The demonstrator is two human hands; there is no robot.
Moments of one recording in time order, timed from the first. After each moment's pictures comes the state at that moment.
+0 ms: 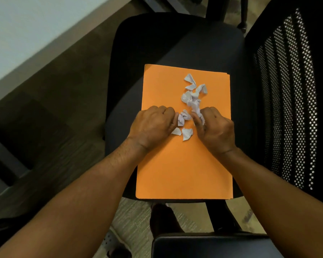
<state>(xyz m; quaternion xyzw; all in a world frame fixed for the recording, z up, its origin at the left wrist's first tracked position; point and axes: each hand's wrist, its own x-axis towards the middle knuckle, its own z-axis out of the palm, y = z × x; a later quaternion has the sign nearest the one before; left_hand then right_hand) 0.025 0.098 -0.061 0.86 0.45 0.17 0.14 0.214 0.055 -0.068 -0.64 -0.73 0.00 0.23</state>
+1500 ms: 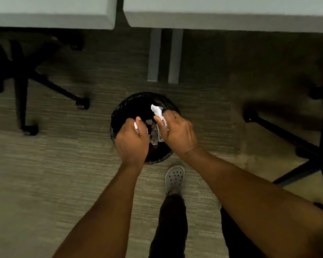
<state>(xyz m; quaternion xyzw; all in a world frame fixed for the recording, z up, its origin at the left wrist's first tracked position) -0.474 -0.311 -0.137 0.20 0.95 0.26 0.04 -0.392 -0.204 -0.138 -0.28 -0.89 0.33 0.16</state>
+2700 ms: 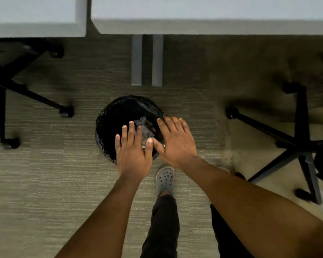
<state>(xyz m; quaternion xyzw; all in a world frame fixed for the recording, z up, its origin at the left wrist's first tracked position) -0.430 -0.328 -0.154 0.36 0.91 0.07 0.19 -0.338 -0.202 -0.153 -0.29 -0.93 0.20 -0.11</state>
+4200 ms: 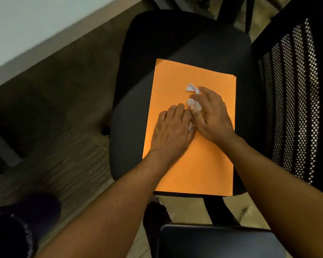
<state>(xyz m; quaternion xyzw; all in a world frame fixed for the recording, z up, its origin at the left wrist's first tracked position) 0.055 0.049 -0.079 0.82 0.53 0.17 0.13 0.206 0.076 -0.068 -0.65 -0.73 0.16 0.14</state>
